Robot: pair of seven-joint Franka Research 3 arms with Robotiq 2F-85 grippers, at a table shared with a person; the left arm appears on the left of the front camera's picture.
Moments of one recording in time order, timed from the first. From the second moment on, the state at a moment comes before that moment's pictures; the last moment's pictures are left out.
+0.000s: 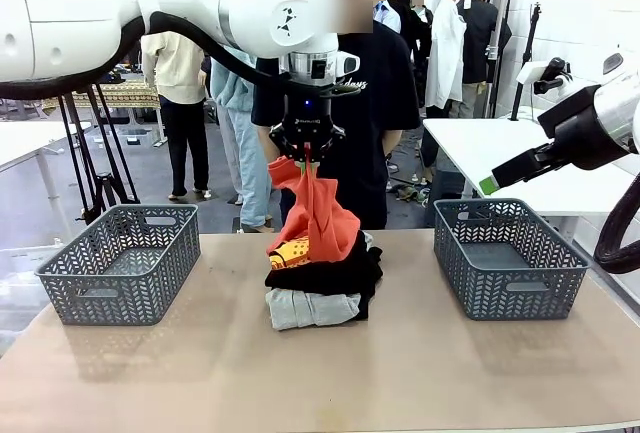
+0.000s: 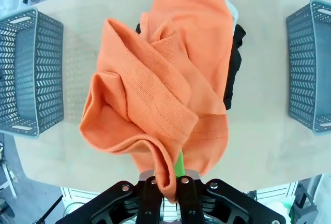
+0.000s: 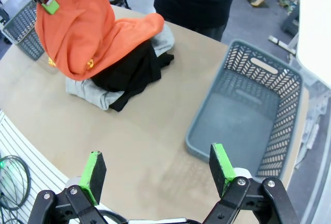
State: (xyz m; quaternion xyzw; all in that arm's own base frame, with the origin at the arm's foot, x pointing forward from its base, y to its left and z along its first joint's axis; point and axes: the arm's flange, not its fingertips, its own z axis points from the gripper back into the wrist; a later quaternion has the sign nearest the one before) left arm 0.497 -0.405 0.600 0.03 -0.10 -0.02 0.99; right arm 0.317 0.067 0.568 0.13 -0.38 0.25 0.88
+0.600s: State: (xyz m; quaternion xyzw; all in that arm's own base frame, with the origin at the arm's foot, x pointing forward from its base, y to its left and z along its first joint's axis) left arm 0.469 -0.406 0.738 0.03 -0.20 -0.01 0.98; right arm 0.317 0.067 0.568 0.13 -0.38 0.25 0.88
